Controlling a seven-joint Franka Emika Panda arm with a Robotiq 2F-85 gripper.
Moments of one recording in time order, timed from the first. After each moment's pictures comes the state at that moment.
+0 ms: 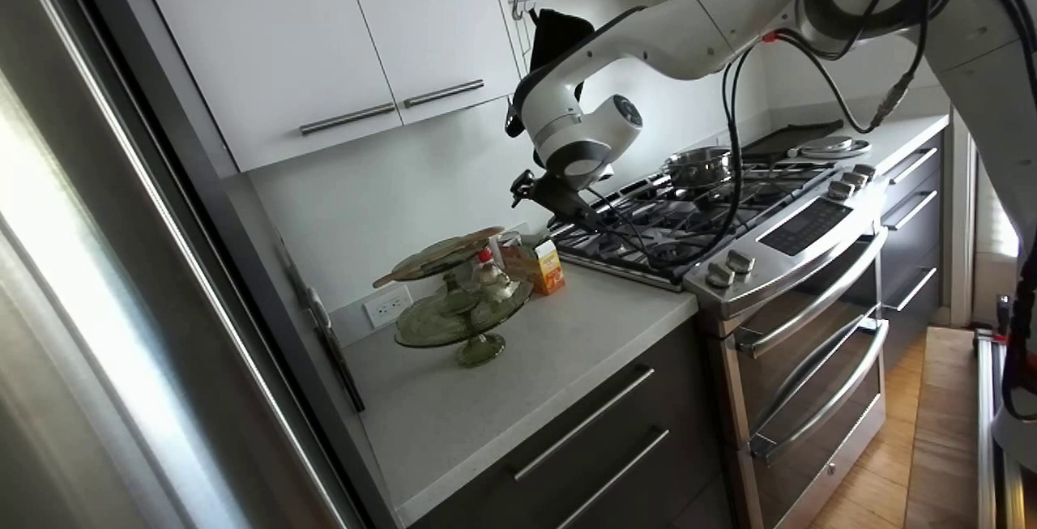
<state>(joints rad) -0.07 0.35 0.43 -1.64 1.86 3.49 -0.83</state>
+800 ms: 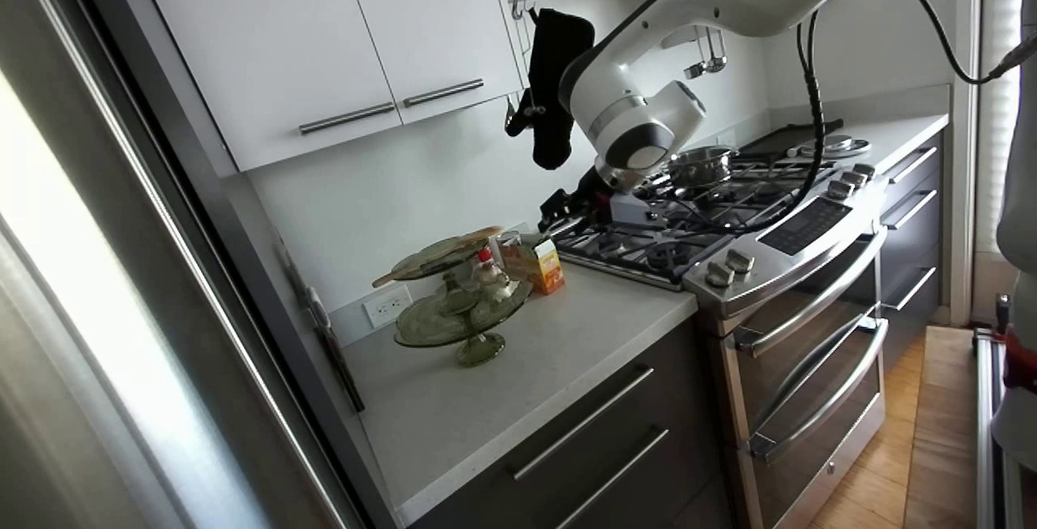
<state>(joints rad) -0.25 0.00 0.60 -2.09 2.01 3.26 -1.39</state>
